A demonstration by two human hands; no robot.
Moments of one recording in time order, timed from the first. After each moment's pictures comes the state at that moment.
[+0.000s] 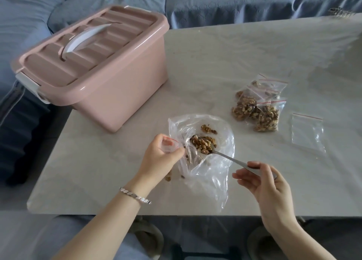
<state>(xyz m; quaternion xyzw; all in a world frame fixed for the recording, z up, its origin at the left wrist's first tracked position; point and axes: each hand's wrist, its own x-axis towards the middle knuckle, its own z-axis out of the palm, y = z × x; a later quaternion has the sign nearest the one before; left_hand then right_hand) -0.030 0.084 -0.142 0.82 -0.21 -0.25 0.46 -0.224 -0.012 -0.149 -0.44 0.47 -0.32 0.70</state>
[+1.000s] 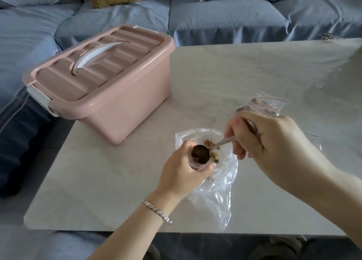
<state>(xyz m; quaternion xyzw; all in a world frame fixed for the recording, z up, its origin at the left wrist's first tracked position) -0.054 0.064 -0.129 0.81 -0.37 -0.18 0.42 -0.173 -0.045 -0.020 -0.91 0.18 -0.22 0.30</state>
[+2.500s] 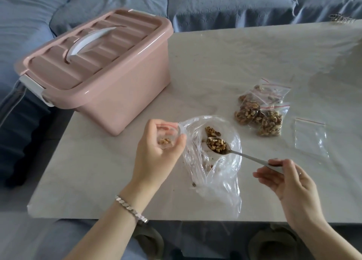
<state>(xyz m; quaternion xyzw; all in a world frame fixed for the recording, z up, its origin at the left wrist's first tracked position) -0.034 0.086 -0.108 0.75 -0.29 -0.12 0.59 -0.234 -0.040 -0.138 -0.44 0.47 -0.34 0.69</state>
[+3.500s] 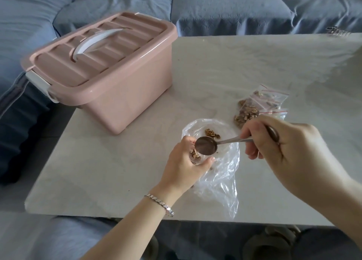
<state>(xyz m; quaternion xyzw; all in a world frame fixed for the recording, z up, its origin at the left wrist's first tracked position) -0.059 0.066 -0.149 0.79 -0.37 -0.18 0.45 -0.197 -0.044 -0.036 -0.91 0.17 -0.25 0.28</state>
